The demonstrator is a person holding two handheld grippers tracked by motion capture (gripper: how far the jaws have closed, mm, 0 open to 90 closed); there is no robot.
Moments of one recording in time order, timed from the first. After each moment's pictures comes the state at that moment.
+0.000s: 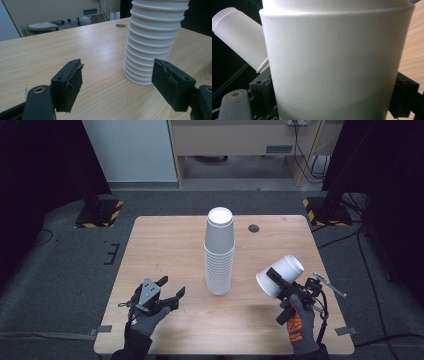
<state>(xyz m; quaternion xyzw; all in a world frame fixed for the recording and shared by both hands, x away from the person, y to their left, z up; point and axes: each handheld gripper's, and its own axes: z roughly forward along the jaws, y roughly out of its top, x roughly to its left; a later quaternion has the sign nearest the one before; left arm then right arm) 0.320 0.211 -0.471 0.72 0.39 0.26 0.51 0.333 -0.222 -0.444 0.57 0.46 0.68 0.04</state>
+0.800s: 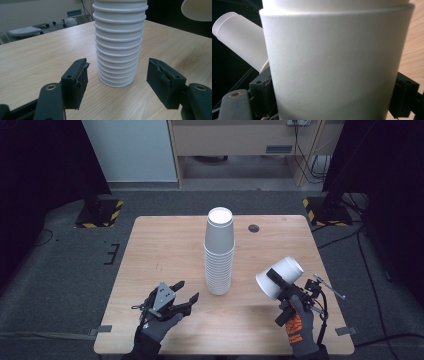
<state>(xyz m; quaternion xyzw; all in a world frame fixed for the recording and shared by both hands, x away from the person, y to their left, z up) 0.309 0.175 -0.468 0.74 0.34 0.24 0.52 0.332 -0.222 -0.449 0.58 0.44 0.68 0.01</state>
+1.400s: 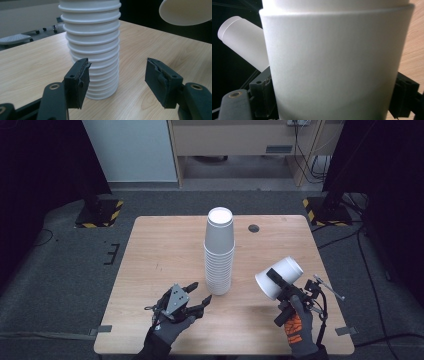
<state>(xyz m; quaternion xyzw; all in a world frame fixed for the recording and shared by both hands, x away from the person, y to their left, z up) 0.306 0.139 -0.466 0.75 0.31 0.24 0.54 0.331 -0.221 -0.450 0.58 0.43 0.69 -0.01</state>
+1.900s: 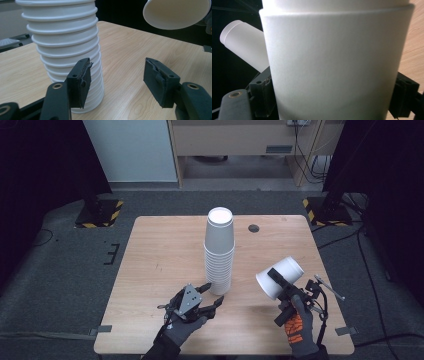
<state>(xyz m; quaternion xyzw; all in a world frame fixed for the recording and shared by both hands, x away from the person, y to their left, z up) 0.309 0.110 -0.466 0.76 0.29 0.22 0.55 0.331 -0.223 -0.451 0.59 0.42 0.69 -0.02</state>
